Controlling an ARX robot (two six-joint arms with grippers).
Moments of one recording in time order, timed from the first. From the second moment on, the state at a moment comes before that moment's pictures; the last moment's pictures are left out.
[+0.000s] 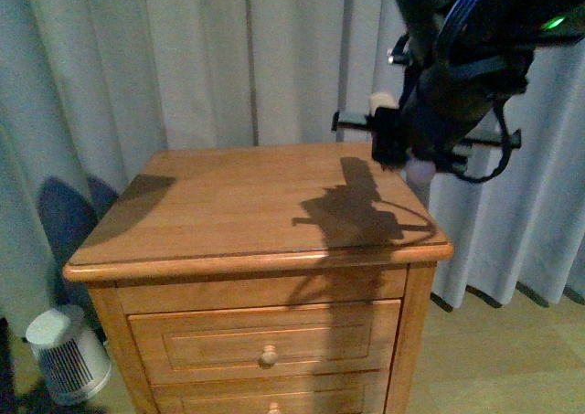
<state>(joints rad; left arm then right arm) -0.06 0.74 0.60 0.09 0.02 0.24 0.29 2.05 1.59 -0.24 0.25 0.39</state>
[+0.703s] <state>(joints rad) -0.06 0.74 0.60 0.09 0.02 0.24 0.23 1.02 0.80 0.04 0.30 0.13</state>
